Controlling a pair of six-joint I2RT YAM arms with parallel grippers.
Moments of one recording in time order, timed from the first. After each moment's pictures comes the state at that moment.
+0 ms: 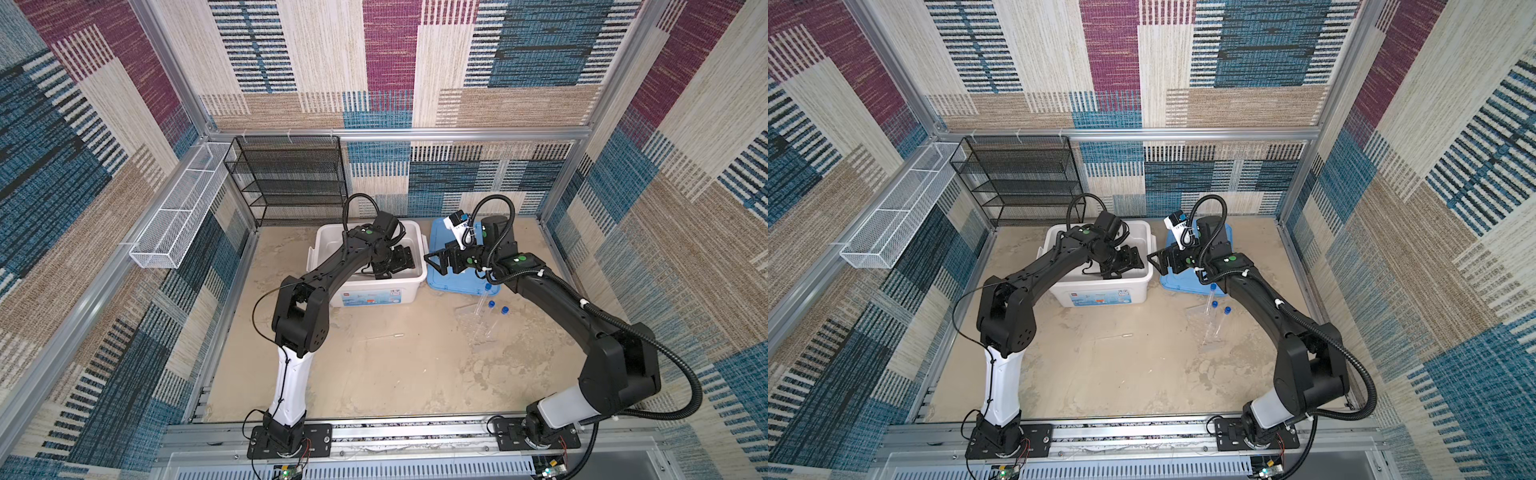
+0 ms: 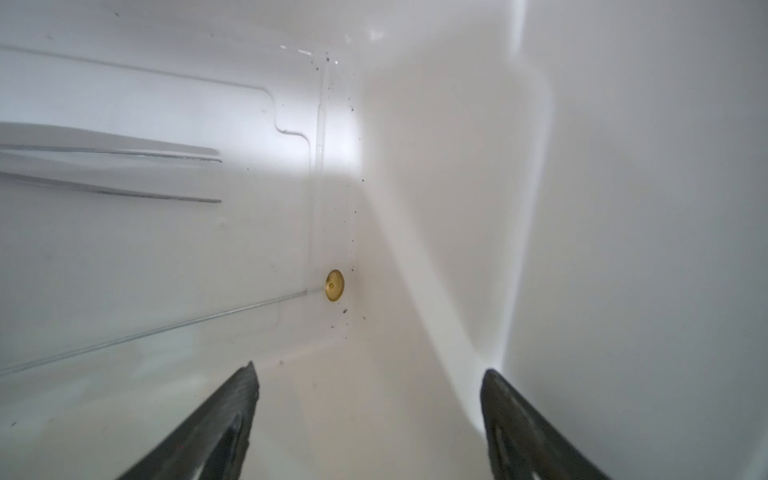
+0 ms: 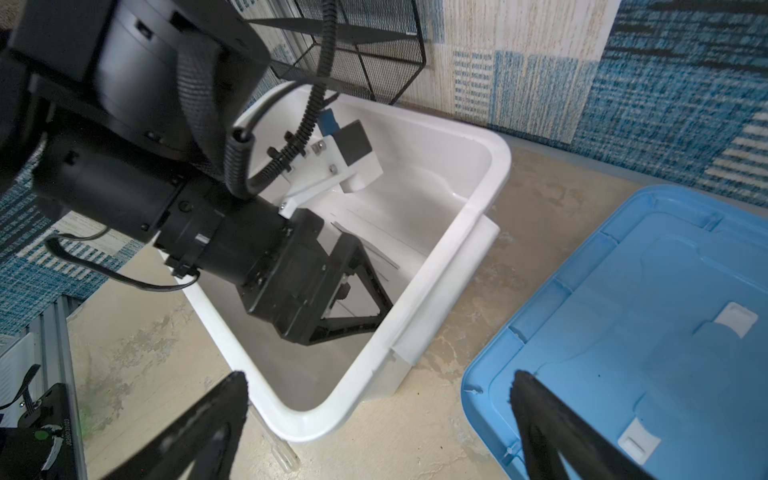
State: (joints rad) left arm -0.51 2.08 1.88 -0.86 0.25 -0.71; right arm 0.33 1.50 1.23 -0.26 -0.49 0.02
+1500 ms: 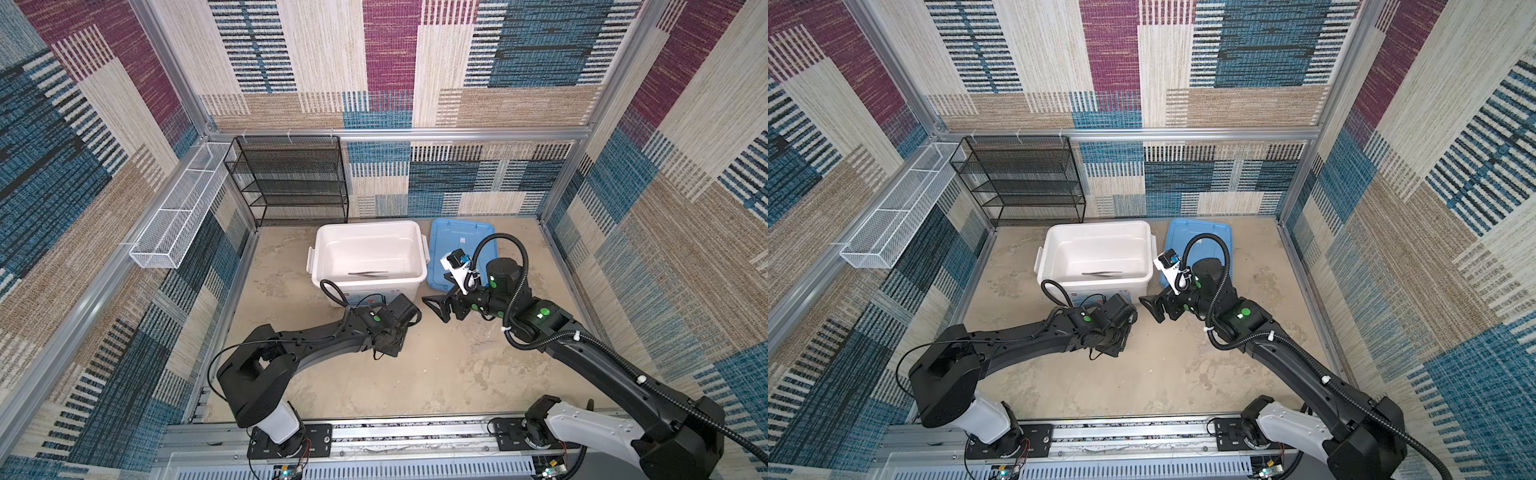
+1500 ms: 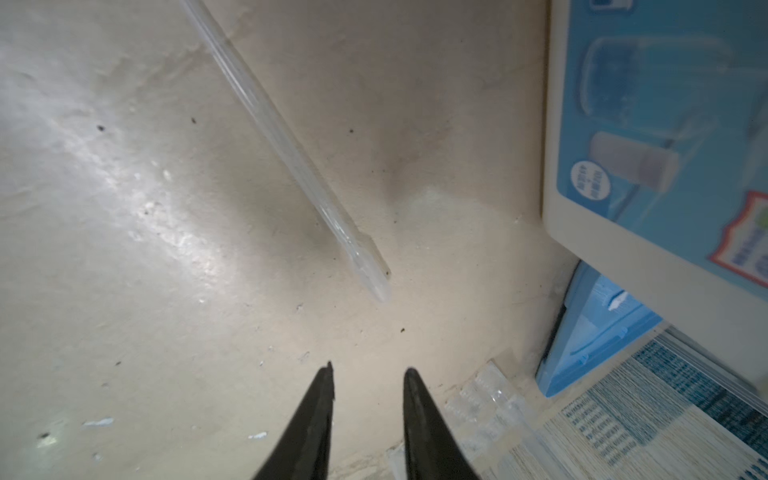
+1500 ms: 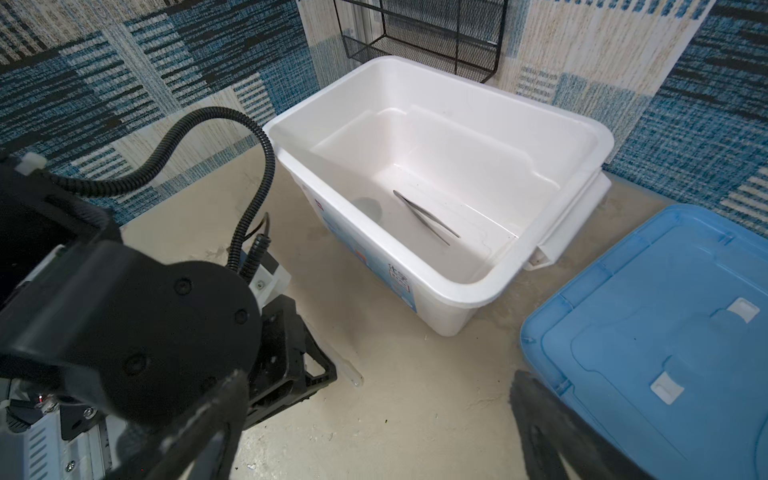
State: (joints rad) left arm -0.92 1.62 1.01 -0.51 -0.13 -2.07; right arm 0.60 1.07 0.92 -0.31 -0.29 -0.01
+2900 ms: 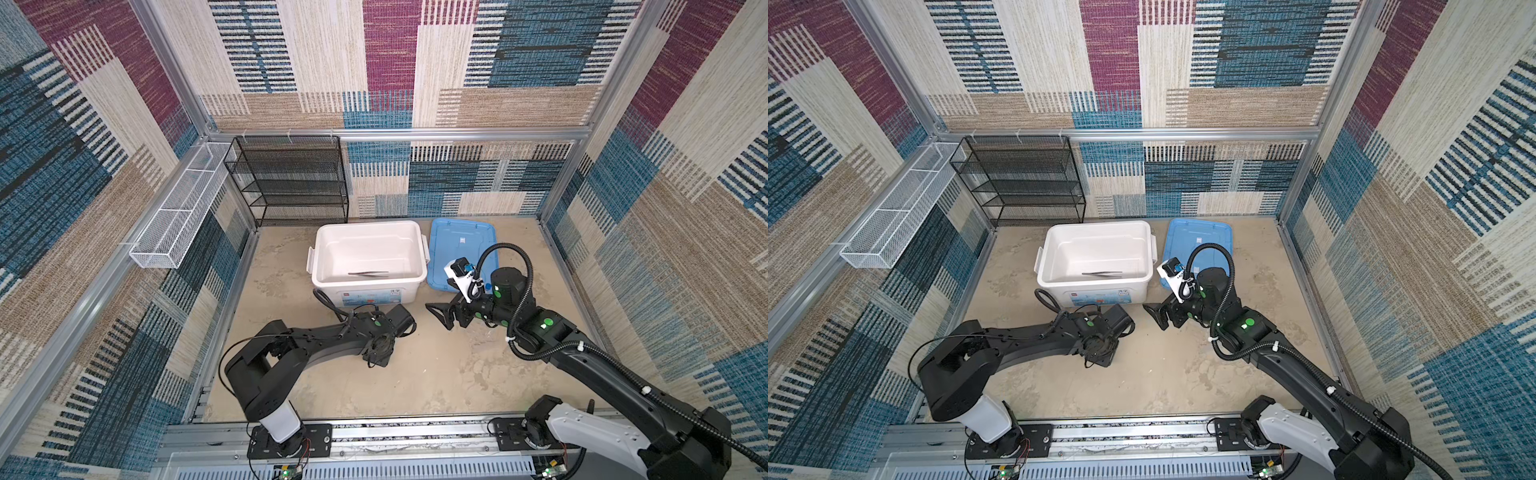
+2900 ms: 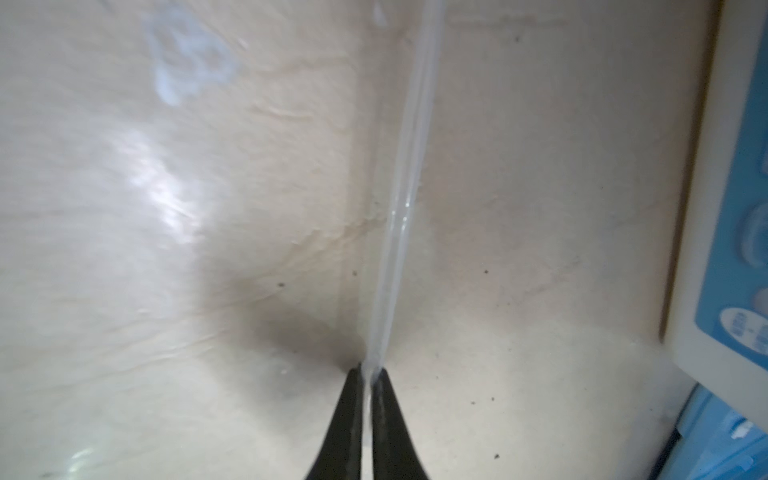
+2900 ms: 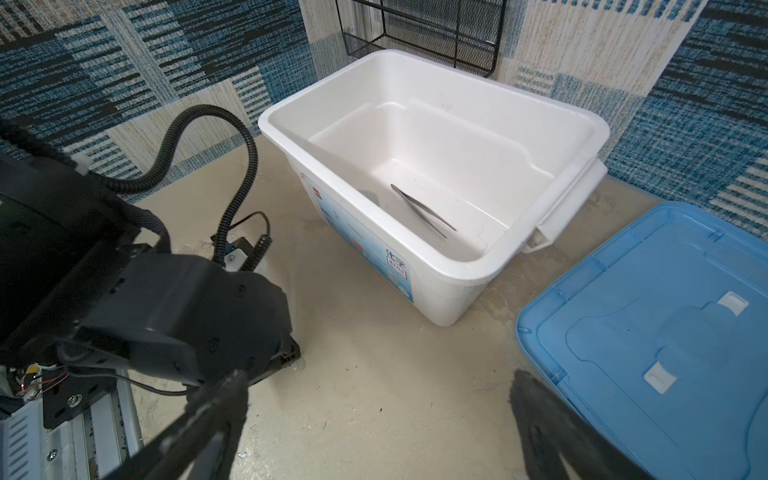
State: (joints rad) left arm -0.91 1.60 0.90 -0.61 -0.22 -2.09; right arm 0.60 1.02 0.84 -0.27 -0.28 -0.03
